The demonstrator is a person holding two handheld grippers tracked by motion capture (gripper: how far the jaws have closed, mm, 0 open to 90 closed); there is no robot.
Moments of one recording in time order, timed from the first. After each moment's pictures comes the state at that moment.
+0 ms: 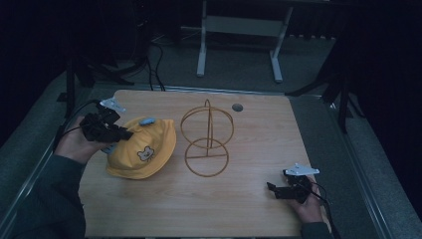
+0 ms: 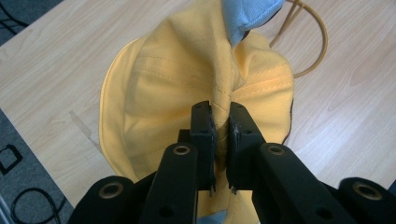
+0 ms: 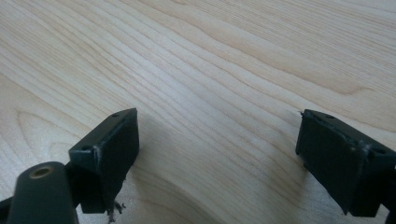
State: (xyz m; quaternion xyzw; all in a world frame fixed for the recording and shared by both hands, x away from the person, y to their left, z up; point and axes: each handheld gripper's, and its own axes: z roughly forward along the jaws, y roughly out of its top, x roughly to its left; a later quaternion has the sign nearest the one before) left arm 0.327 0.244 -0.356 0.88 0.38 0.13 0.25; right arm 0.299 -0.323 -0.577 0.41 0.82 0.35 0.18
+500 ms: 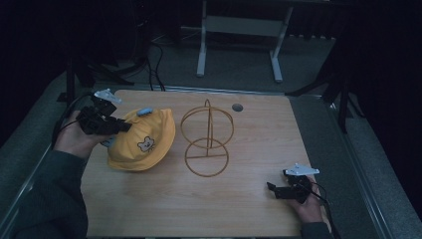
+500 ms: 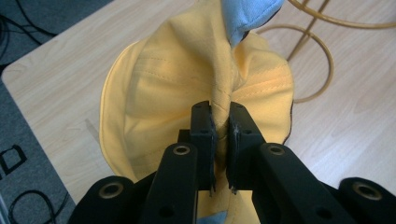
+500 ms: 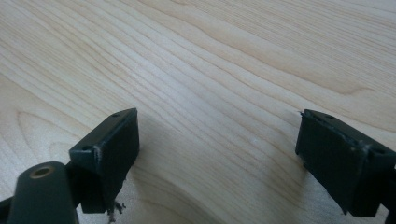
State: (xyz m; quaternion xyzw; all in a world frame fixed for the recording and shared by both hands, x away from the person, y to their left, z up) left arm 0.333 0.251 -0.342 0.86 0.41 0.15 0.28; right arm 0.299 -0.323 -0.577 0.41 0.82 0.35 0.18
